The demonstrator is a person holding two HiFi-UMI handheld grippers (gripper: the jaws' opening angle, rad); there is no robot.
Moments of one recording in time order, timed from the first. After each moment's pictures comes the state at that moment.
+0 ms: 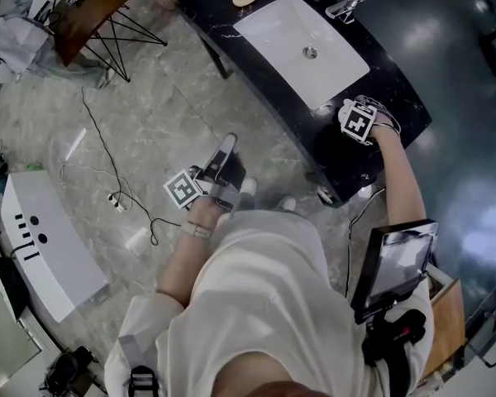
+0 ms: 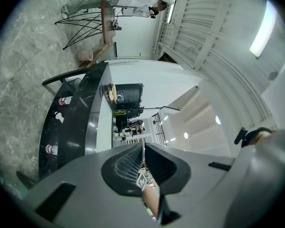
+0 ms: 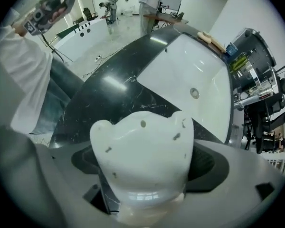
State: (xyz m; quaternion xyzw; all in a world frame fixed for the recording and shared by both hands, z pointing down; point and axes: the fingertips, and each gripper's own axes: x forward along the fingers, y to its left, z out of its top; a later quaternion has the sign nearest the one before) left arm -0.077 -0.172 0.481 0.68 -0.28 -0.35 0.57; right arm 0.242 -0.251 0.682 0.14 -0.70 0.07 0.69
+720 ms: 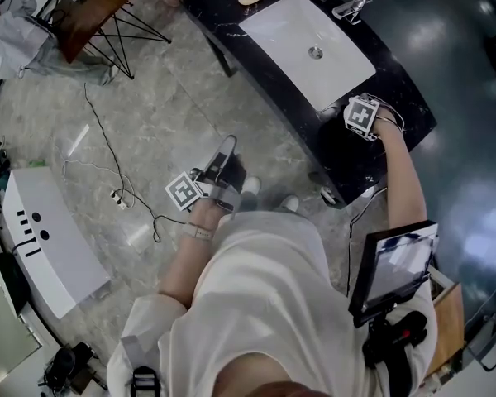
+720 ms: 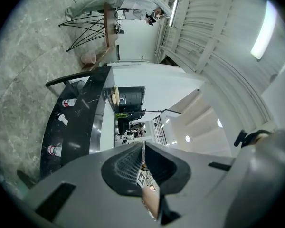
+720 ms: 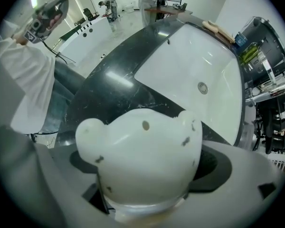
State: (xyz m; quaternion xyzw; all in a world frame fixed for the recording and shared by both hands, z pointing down) left arm -0.093 -0.170 0.490 0.67 -0.30 -0.36 0.57; right arm 0.245 -0.257 0.696 0.10 -0.69 0.11 0.71
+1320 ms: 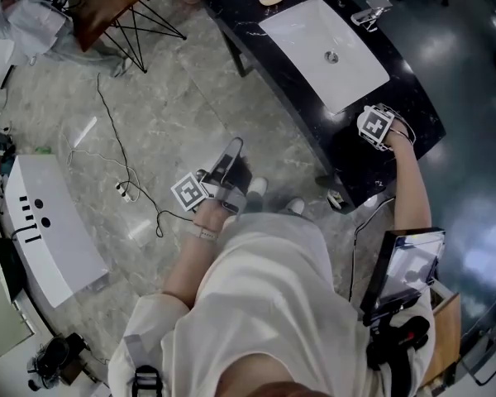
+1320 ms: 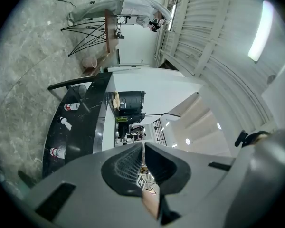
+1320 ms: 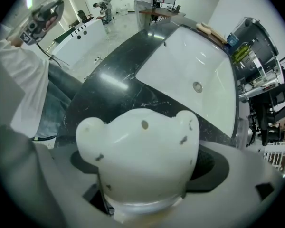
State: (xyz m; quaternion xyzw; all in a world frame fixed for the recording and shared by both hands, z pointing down) left arm -0.119 -0.150 0.487 0.66 -0.31 -0.38 0.57; right arm 0.246 -0.247 0.694 0.14 -0.69 0.11 0.71
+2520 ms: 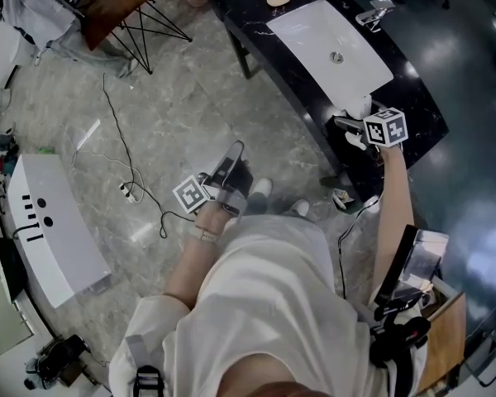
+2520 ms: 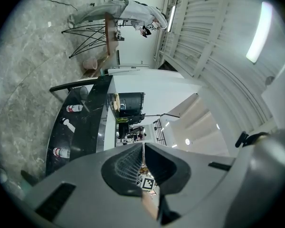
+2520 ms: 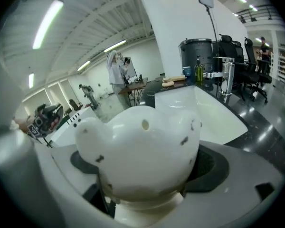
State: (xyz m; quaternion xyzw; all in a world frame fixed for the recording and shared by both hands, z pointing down) left arm -0.139 -0.121 0.486 0.66 -0.31 -0.38 0.56; right arm 0.133 -0.265 0.605 0.32 -0.87 0.25 0.29
